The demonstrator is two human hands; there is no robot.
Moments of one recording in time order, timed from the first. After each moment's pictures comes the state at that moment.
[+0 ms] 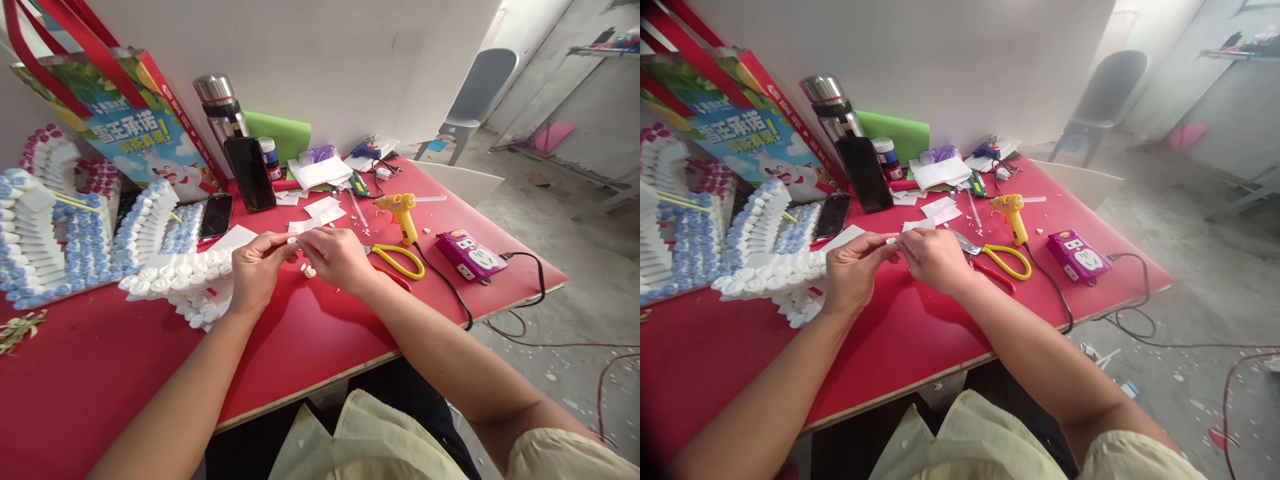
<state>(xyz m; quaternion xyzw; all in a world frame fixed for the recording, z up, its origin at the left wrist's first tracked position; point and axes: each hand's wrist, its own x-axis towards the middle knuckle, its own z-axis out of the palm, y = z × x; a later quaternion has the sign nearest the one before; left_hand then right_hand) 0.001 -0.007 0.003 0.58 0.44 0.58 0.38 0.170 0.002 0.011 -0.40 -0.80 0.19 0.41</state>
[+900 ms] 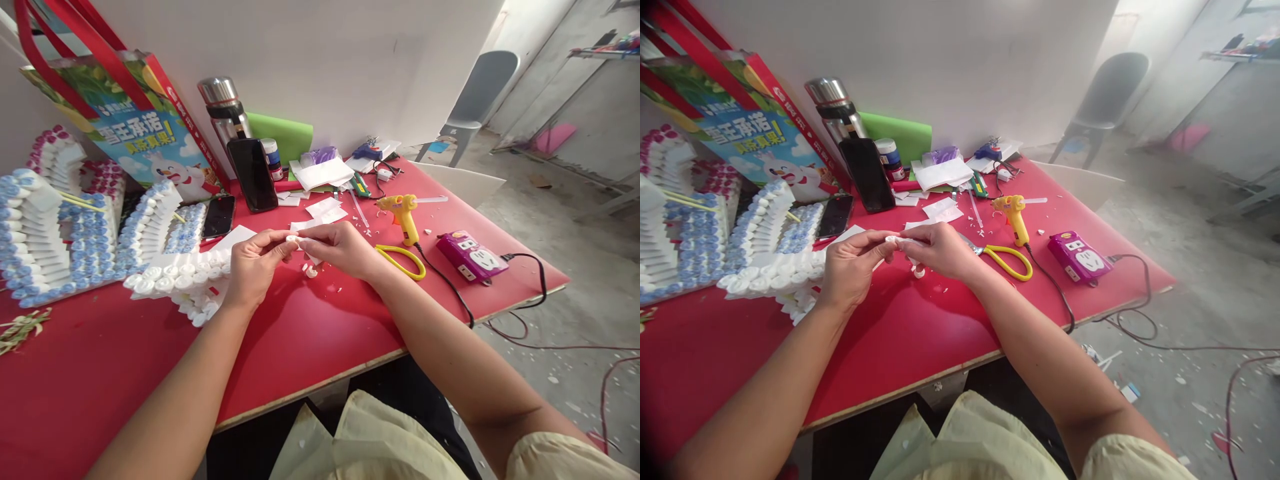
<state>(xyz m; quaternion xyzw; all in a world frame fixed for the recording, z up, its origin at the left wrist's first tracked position) -0.005 -0.002 0.008 0.55 0.45 0.56 0.42 0.180 0.010 0.019 -0.33 -0.69 0.52 0.39</state>
